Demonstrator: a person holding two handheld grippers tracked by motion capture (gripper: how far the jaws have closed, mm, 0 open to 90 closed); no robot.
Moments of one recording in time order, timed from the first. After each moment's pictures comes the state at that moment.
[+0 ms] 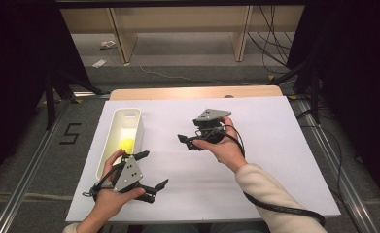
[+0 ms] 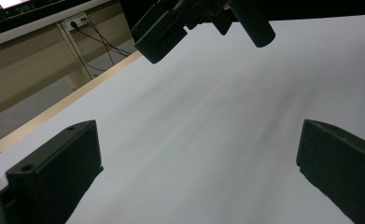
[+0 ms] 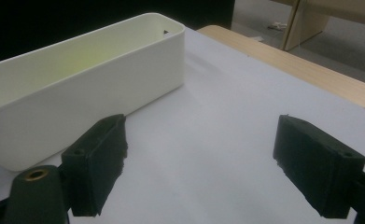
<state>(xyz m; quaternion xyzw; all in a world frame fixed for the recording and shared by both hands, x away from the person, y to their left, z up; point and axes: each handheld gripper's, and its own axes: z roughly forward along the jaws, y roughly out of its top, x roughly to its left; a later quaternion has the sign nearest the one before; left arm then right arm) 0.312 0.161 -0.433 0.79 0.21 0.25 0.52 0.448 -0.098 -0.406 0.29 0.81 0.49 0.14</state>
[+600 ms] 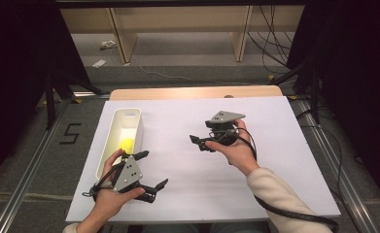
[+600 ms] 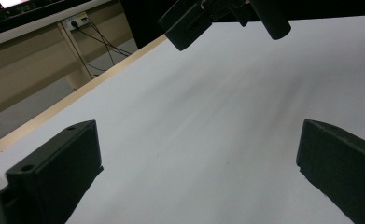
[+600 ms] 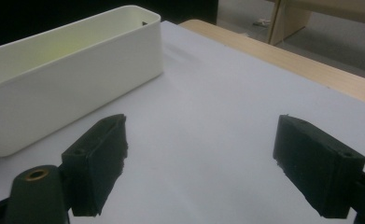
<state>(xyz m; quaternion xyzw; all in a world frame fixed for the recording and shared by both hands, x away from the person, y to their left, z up) 0.313 0.162 -0.433 0.79 0.21 0.26 0.52 0.443 -0.133 -0.410 0.32 0.80 0.49 0.15</state>
